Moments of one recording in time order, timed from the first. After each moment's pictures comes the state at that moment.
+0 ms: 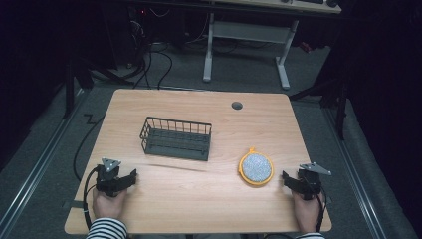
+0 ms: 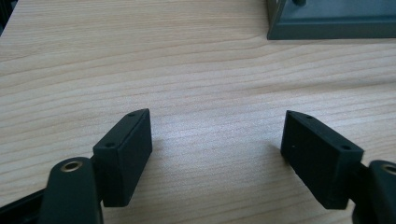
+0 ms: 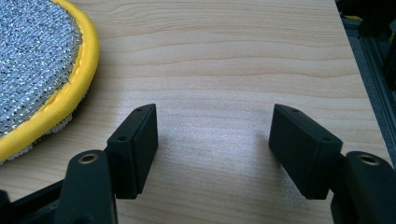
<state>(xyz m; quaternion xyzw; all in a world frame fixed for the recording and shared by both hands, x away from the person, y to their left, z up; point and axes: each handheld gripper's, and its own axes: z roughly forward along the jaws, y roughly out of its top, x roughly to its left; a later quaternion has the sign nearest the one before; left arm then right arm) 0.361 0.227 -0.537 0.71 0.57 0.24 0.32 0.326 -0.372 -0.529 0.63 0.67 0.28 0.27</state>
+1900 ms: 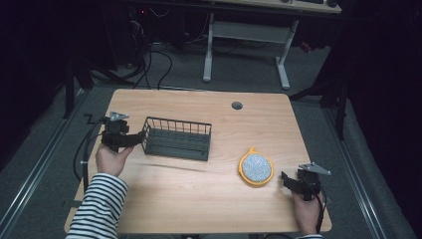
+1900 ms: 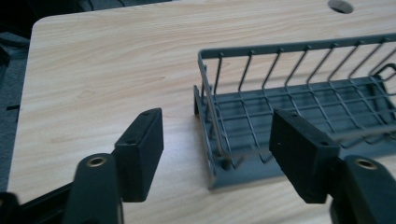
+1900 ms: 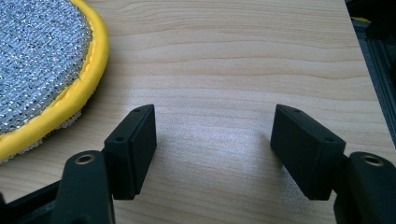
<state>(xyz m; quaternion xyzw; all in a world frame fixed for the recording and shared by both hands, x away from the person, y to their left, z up) 0.441 0.197 -0.420 0.75 0.52 0.21 0.36 0.326 -0.372 -0.530 0.62 0.68 0.29 0.27</state>
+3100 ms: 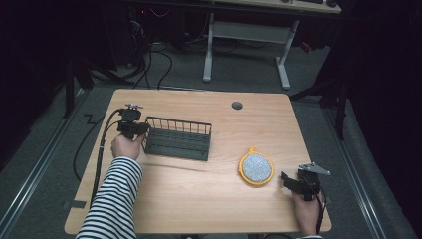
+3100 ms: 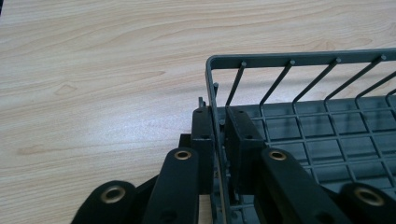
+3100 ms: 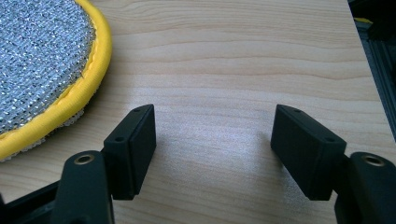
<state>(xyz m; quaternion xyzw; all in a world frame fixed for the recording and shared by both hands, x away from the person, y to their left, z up) 0.497 0.169 -0.443 0.74 0.57 0.19 0.30 0.325 -0.371 -0.529 0.62 0.68 0.29 0.27</state>
